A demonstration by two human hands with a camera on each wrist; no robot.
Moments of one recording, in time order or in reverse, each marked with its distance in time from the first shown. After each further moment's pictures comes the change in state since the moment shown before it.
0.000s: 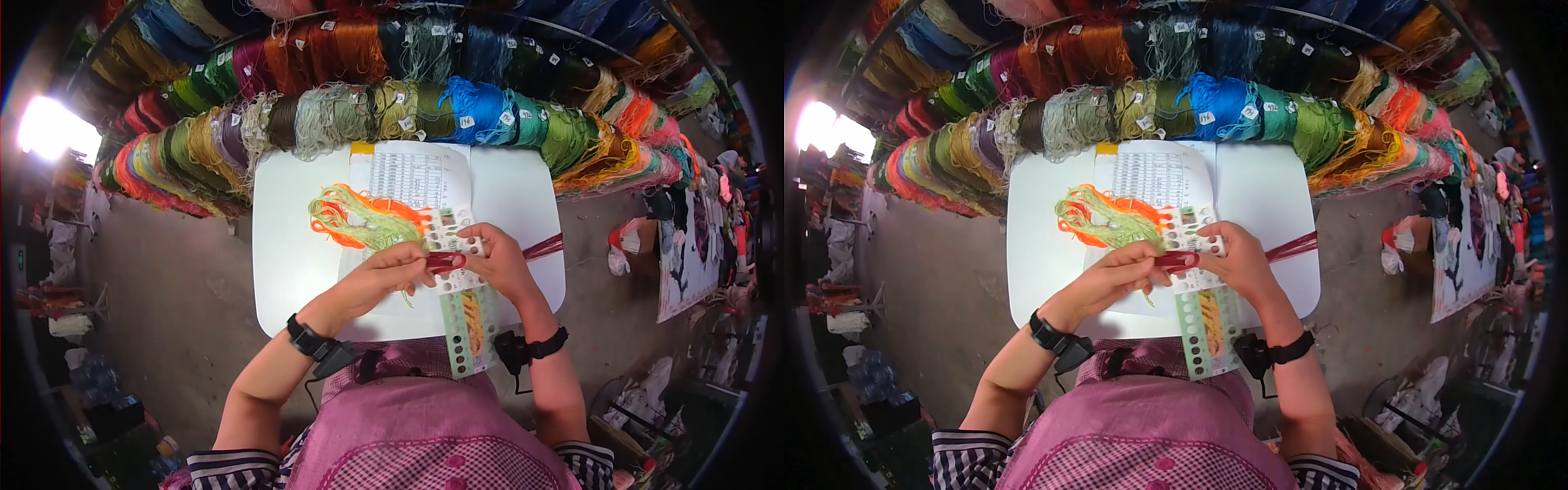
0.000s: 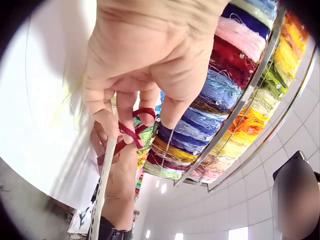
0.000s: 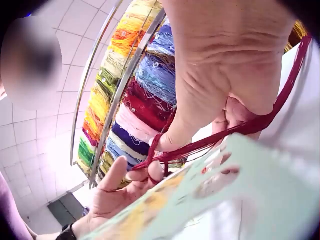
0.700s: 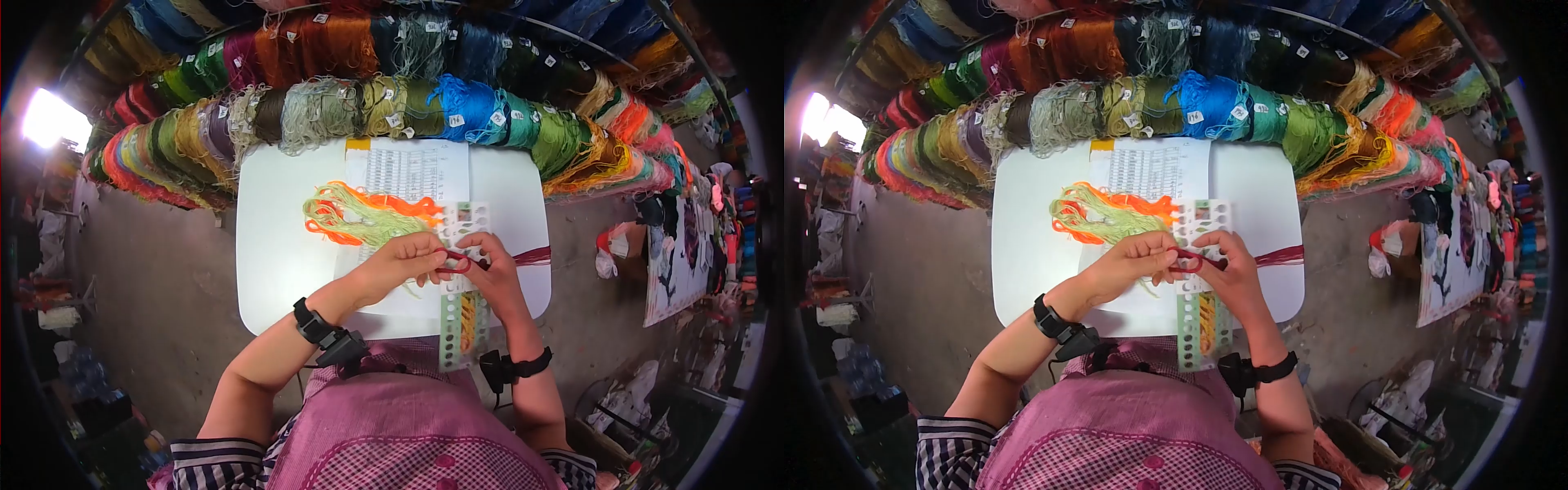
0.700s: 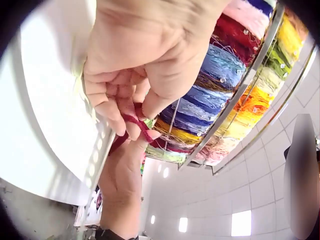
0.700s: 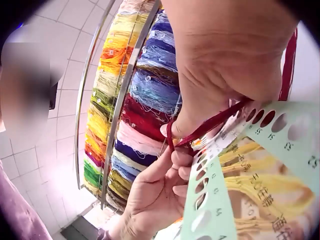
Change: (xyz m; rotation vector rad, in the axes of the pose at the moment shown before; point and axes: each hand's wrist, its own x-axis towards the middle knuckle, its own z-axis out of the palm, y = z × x) left_hand 0.041 -0.001 0.020 0.120 -0.033 0.030; right_hand -0.020 0.011 -0.002 0.038 0.131 -0.056
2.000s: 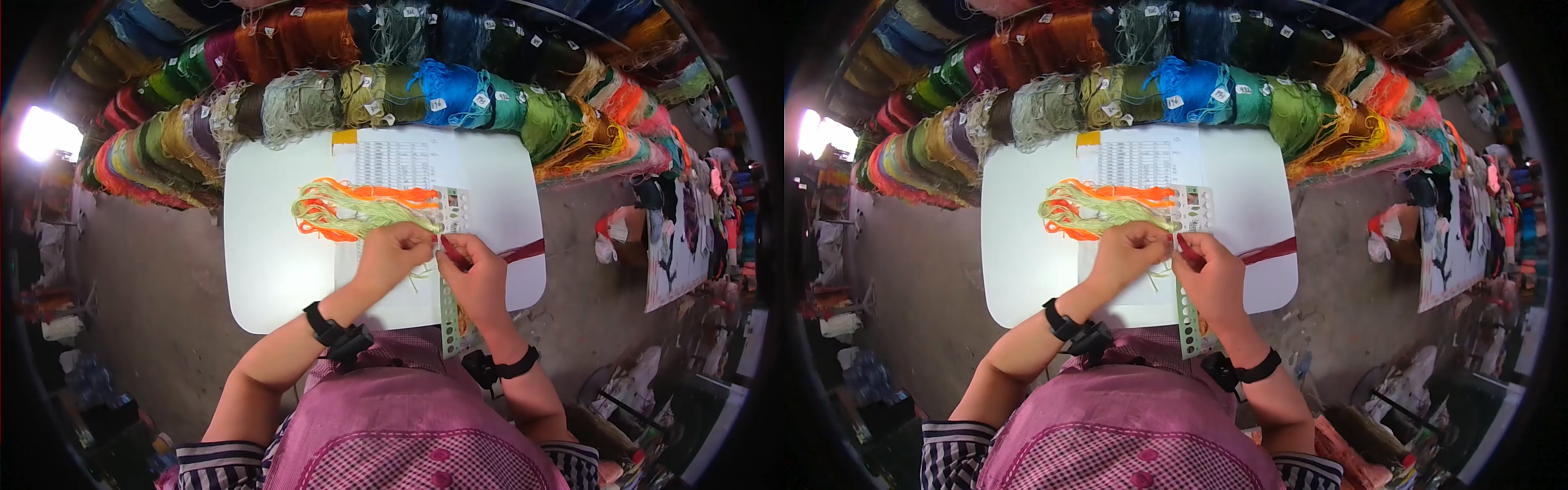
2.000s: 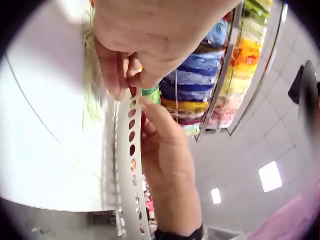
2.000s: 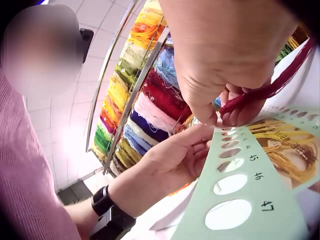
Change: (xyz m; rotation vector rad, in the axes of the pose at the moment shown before) left_hand 0.019 -0.037 0.014 0.482 0.491 0.182; right_hand -0.020 -0.003 0.025 -0.084 0.262 -0.064
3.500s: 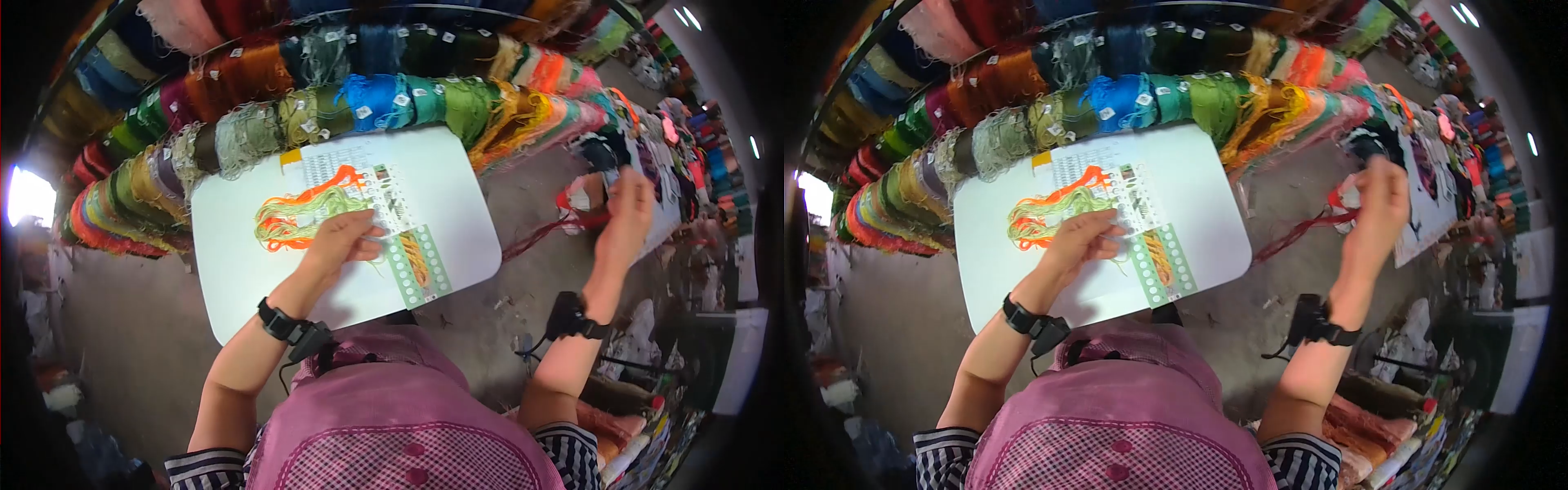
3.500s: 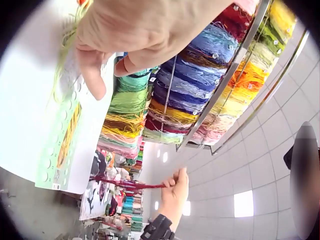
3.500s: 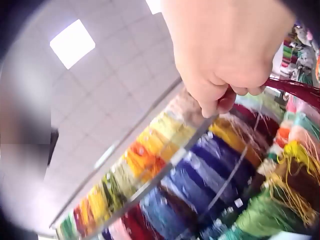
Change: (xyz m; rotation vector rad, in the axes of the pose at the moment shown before) left_hand 0.005 0.039 -0.019 -0.397 -0.189 -0.372; right_hand 0.010 -0.035 -0.239 0.231 0.813 -0.251
